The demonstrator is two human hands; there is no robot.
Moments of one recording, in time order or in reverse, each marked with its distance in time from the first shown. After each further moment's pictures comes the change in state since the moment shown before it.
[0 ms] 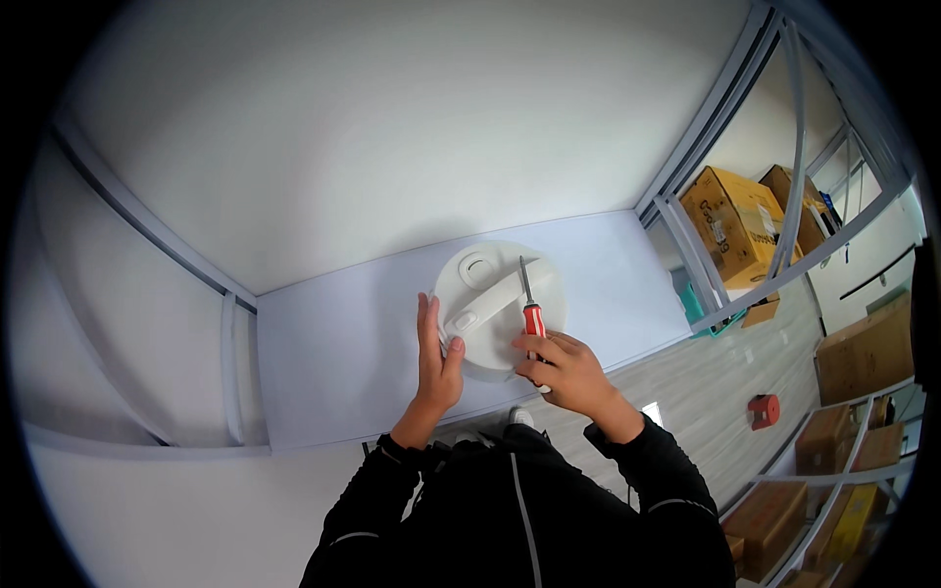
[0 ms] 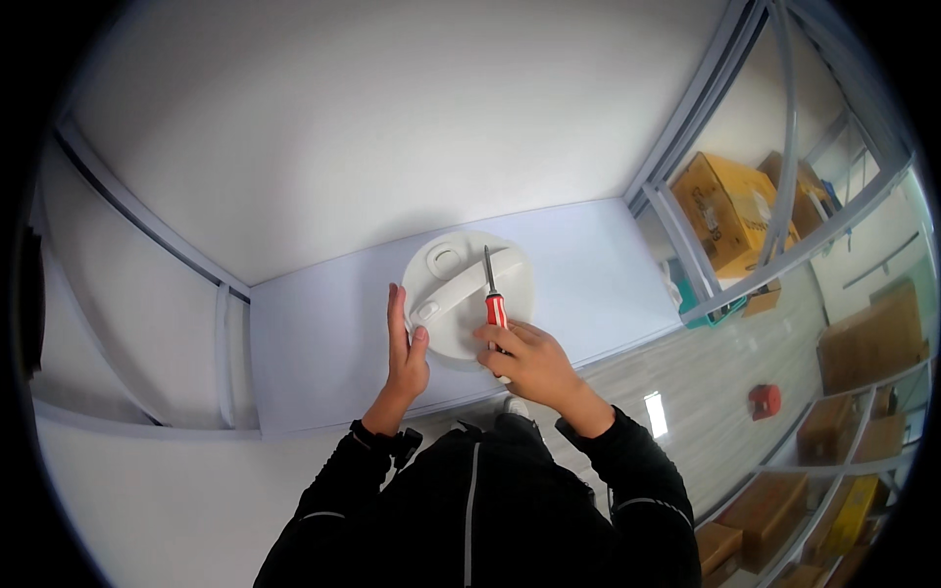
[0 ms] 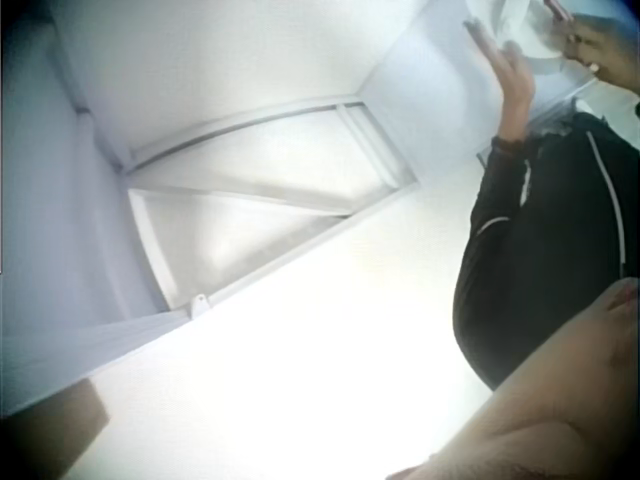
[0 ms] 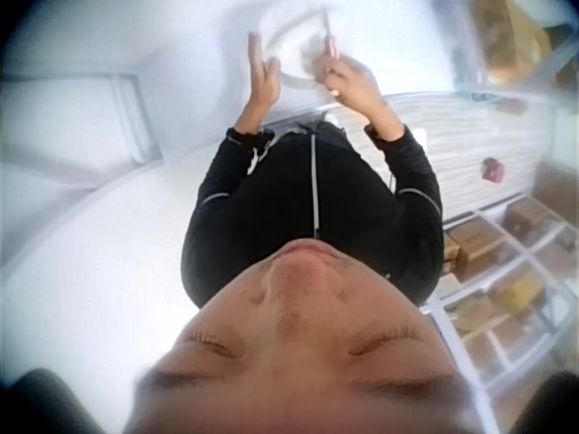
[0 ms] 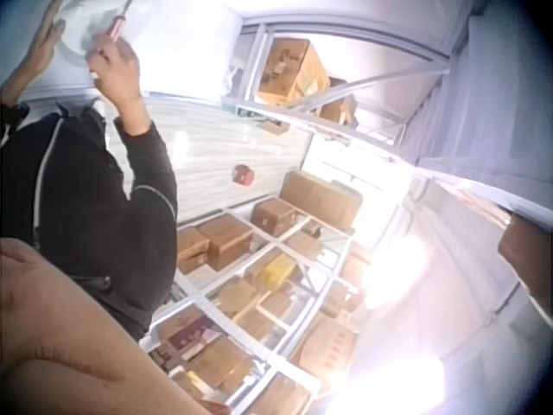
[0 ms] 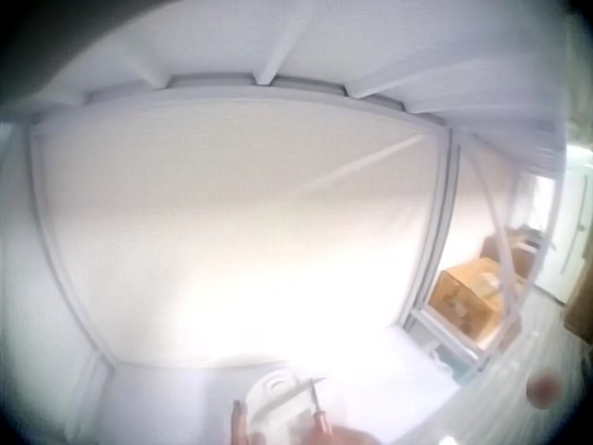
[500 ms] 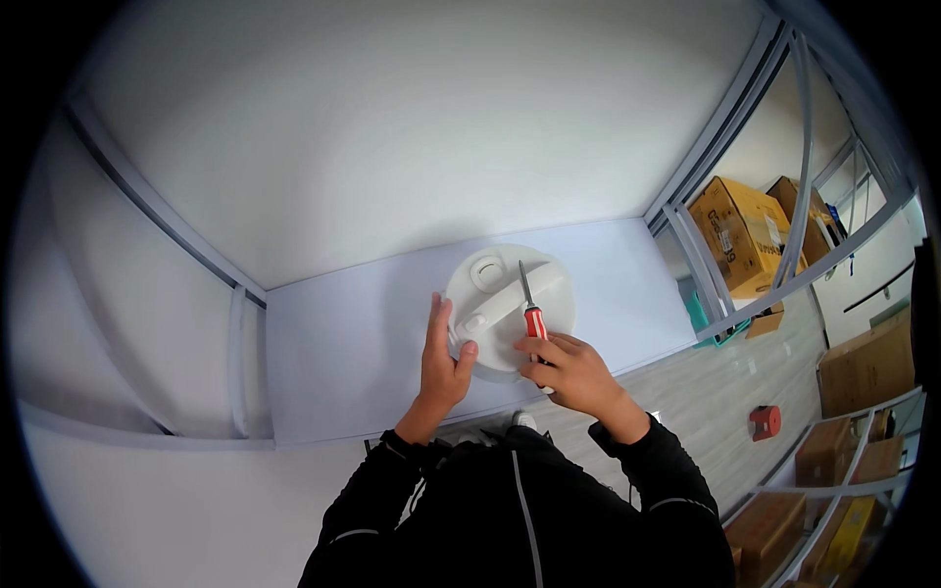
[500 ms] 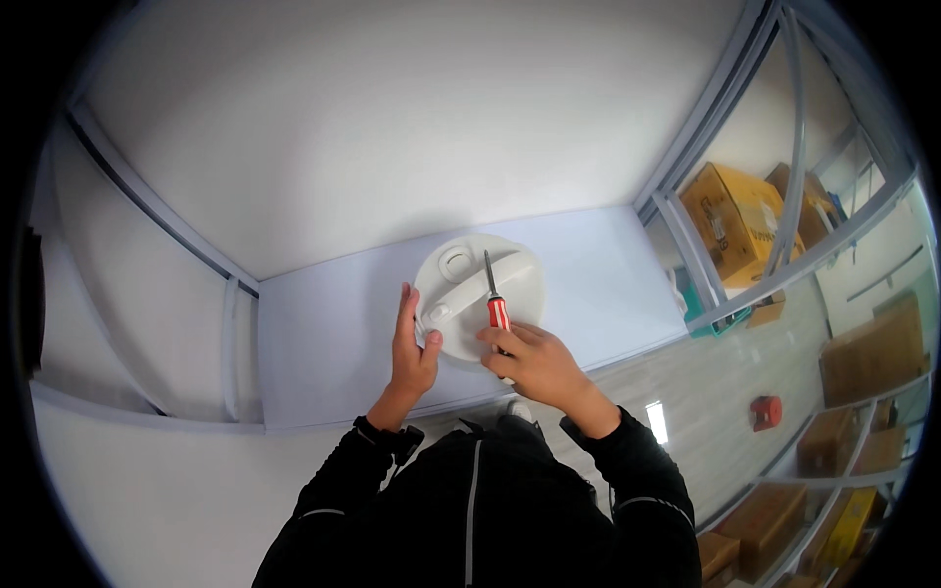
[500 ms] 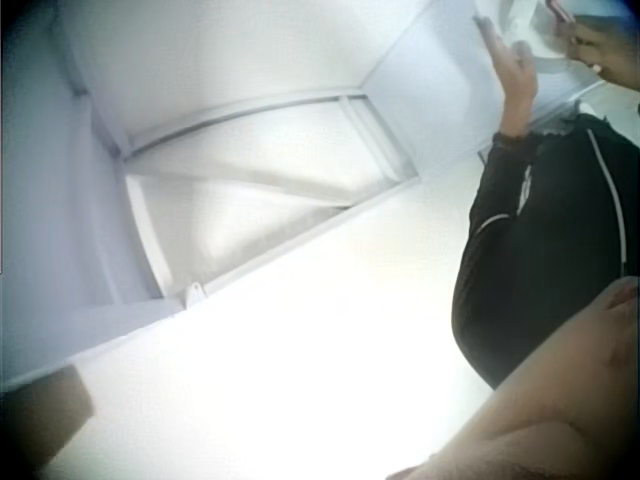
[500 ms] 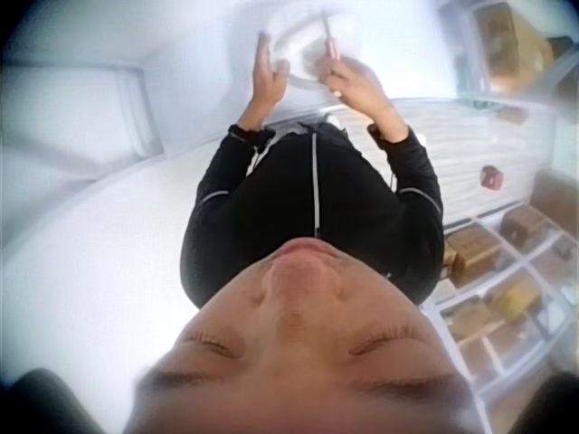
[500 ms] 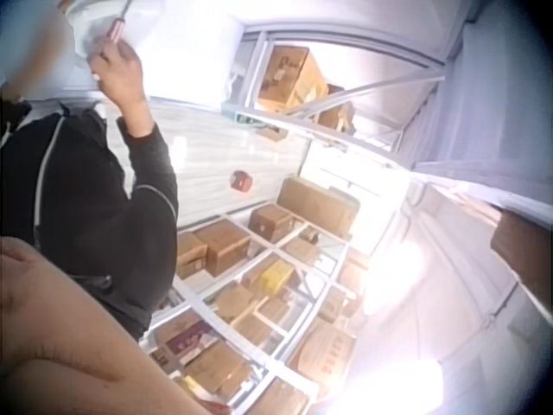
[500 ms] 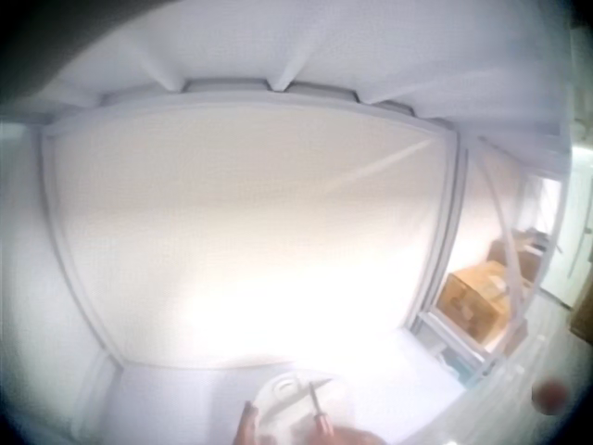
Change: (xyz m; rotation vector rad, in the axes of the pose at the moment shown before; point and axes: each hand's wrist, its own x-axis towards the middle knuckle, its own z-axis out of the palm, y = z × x) left_hand 0.001 0.000 -0.006 0.079 0.036 0.079; right_hand 0.011 -0.002 -0.007 0.012 -0.076 -0.045
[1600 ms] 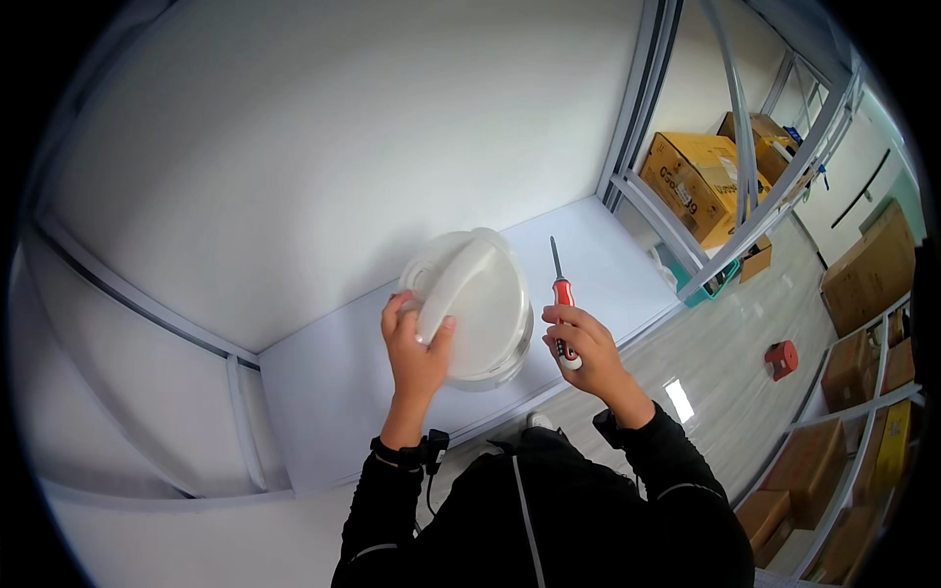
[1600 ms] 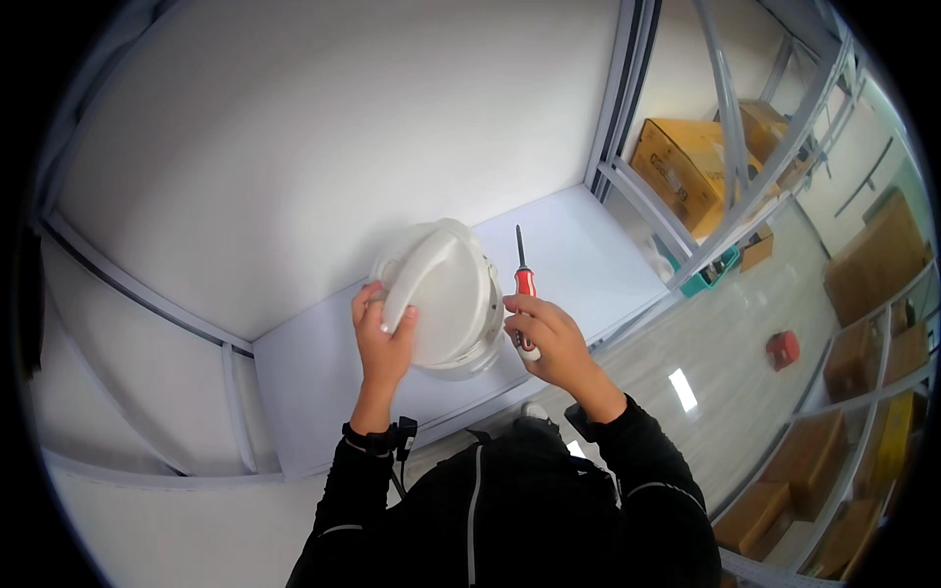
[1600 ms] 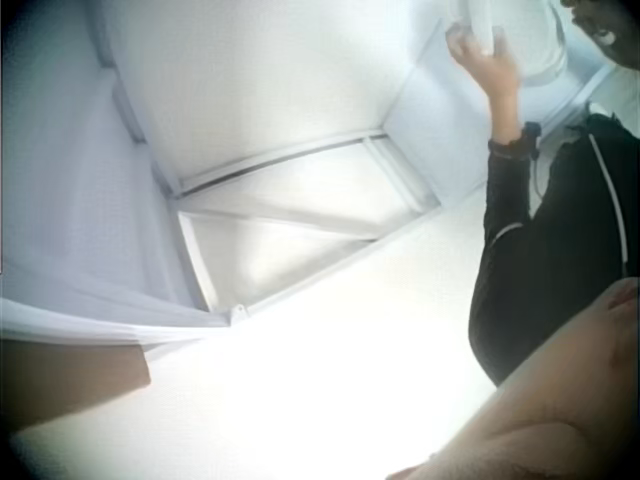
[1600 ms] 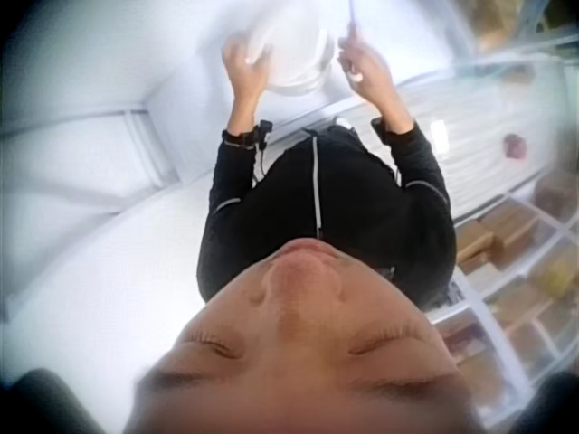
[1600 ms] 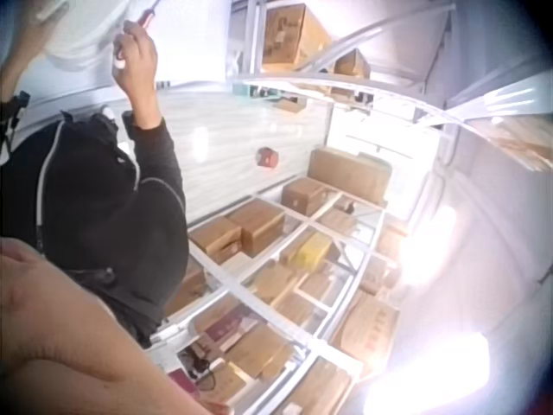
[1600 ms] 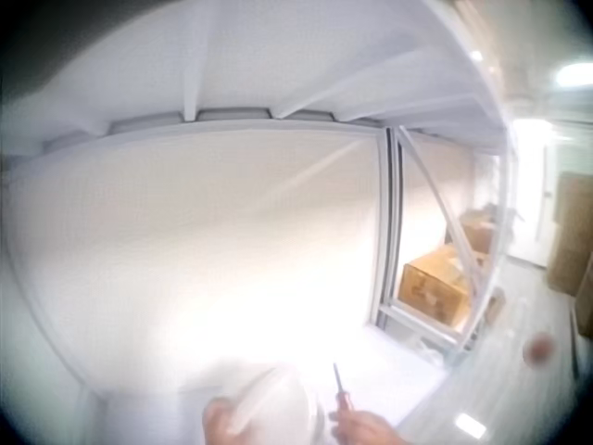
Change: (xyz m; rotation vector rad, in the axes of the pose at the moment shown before) left_hand 0.061 0.037 0.000 0.202 0.001 0.034; right_hand -0.051 0.016 -0.011 -0.005 0.468 0.236
